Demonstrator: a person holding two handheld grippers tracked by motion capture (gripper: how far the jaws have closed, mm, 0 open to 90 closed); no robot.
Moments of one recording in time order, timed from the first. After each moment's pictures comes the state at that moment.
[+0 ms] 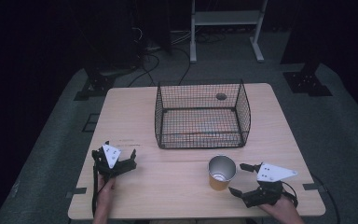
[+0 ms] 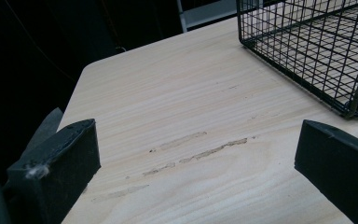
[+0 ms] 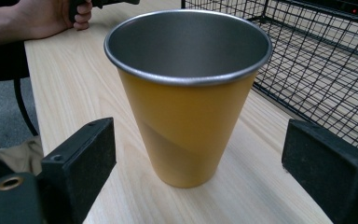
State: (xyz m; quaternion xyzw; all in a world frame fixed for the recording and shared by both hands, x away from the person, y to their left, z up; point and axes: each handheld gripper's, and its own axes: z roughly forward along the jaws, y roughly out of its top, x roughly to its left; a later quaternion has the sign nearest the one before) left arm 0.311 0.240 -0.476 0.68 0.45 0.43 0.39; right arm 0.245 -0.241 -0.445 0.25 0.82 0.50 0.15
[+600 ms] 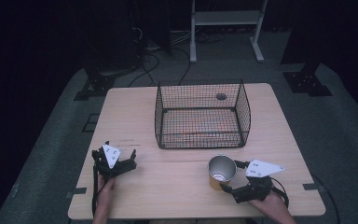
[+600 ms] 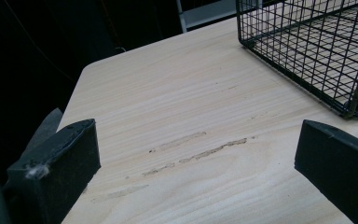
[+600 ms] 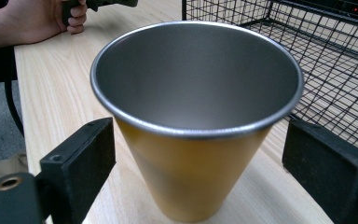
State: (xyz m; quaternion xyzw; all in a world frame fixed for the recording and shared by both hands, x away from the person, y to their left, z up) left arm 0.311 0.240 -0.476 0.68 0.45 0.43 0.39; right arm 0.257 -0.216 -0.446 0.25 0.82 0.50 0.15
